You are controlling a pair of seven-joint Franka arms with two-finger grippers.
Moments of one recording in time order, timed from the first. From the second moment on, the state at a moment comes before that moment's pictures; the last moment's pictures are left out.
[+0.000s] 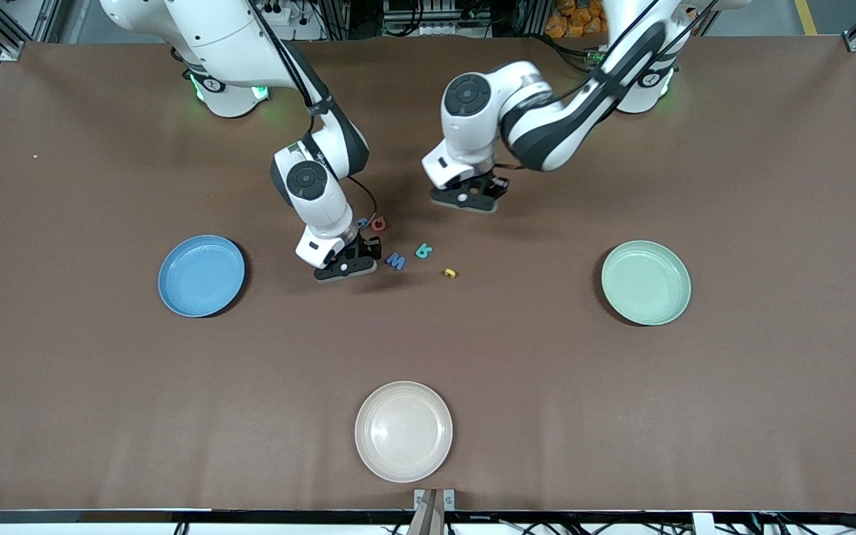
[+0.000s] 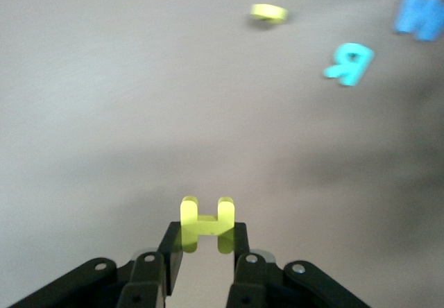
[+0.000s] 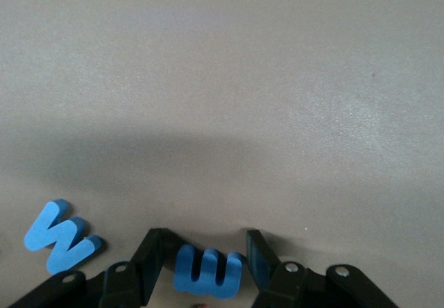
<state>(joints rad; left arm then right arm) -0.16 0.34 -0.73 -2.01 0.29 2.09 -0.85 0.71 0.53 -0.08 -2.10 0.15 2.75 0.30</state>
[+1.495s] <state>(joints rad) 0.01 0.39 -0.17 -1.95 0.16 2.04 -0.33 0.71 0.52 -0.08 -2.09 0.15 2.69 0.30</state>
